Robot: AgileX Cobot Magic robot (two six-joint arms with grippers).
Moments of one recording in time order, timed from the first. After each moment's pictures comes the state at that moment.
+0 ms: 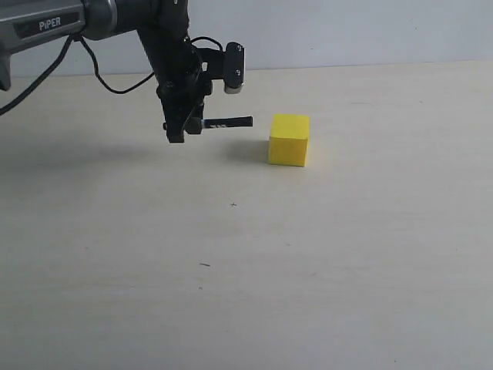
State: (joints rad) left arm -0.49 2.39 -2.08 0.00 1.10 1.18; right arm -0.07 0.00 -0.01 0.06 0.03 0.06
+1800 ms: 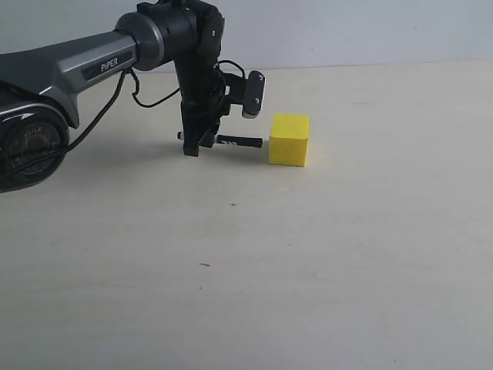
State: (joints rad) left arm -0.55 2.58 -2.31 0.10 1.19 1.20; right arm -0.07 0.00 -0.01 0.06 0.03 0.06
